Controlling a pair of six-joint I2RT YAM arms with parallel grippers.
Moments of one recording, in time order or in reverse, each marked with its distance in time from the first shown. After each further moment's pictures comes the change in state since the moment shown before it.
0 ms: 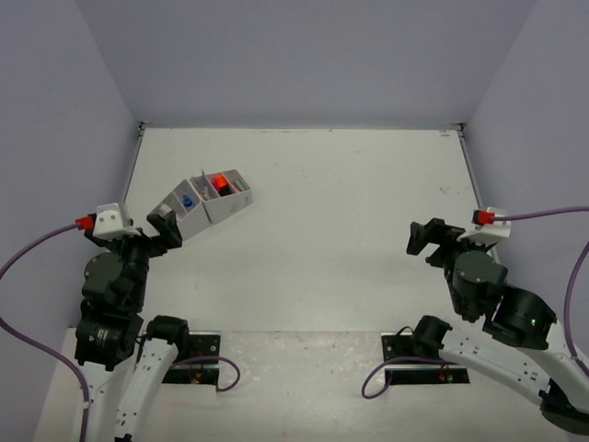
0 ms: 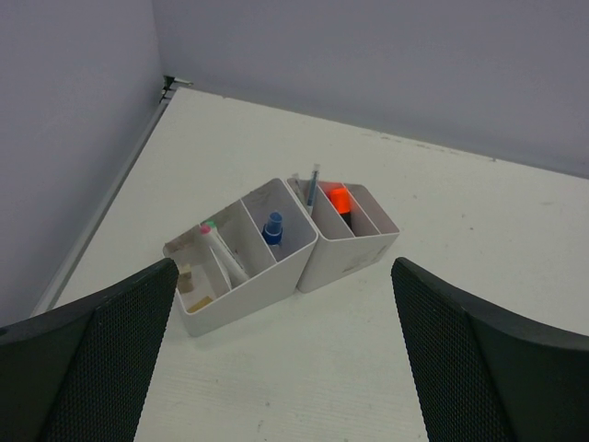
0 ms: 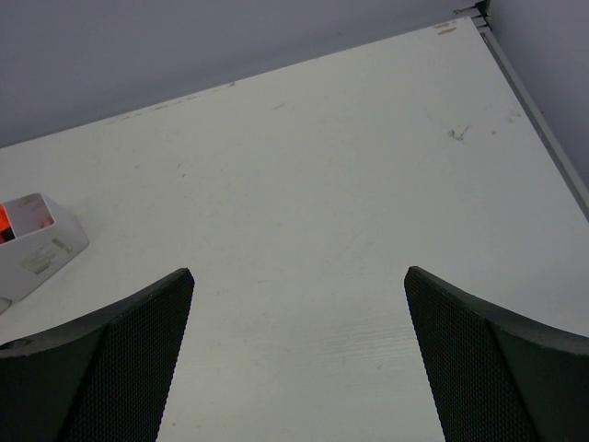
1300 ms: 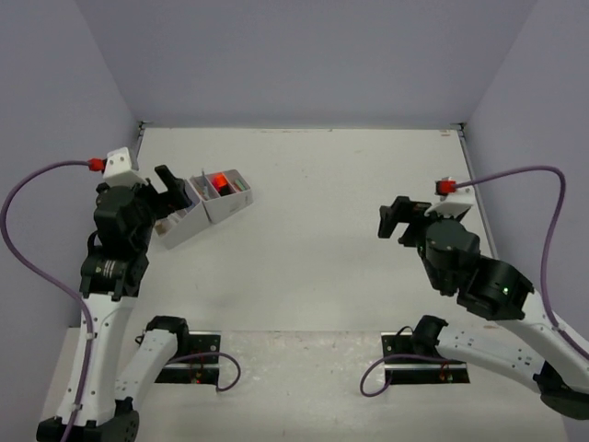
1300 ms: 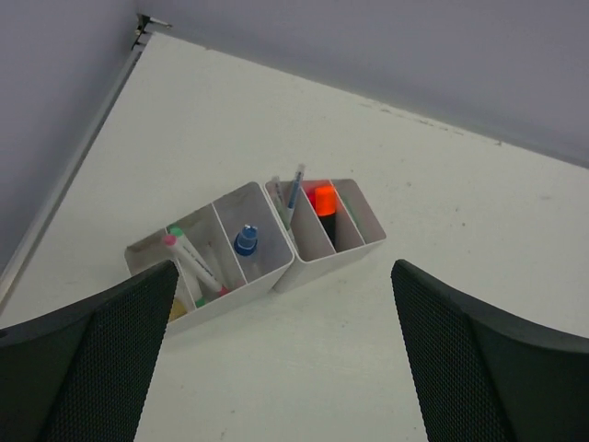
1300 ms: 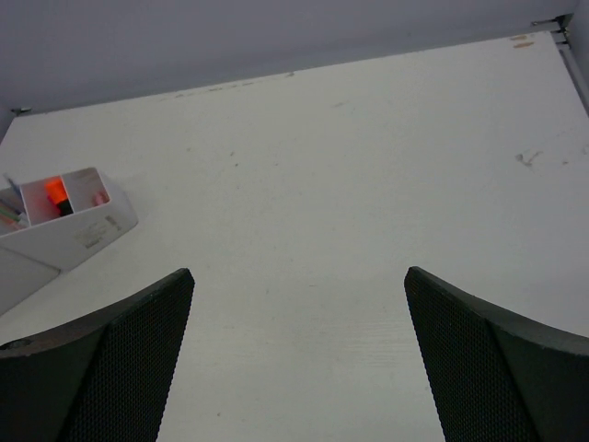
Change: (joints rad) left arm 0.086 0.440 0.217 0.018 0.091 -0.112; right arm 0.000 0.289 0.134 0.131 -0.149 -0.054
